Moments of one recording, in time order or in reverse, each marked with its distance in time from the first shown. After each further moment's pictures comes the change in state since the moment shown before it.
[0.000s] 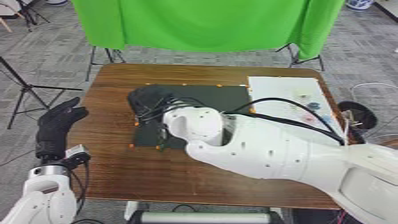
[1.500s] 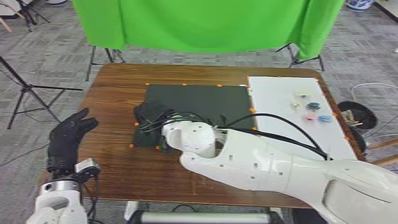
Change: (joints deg) left arm 4.5 -6.1 0.3 -2.1 1.5 -3.4 2.7; right arm -6.1 -3.7 1.1 6.6 -3.2 0.5 1.7
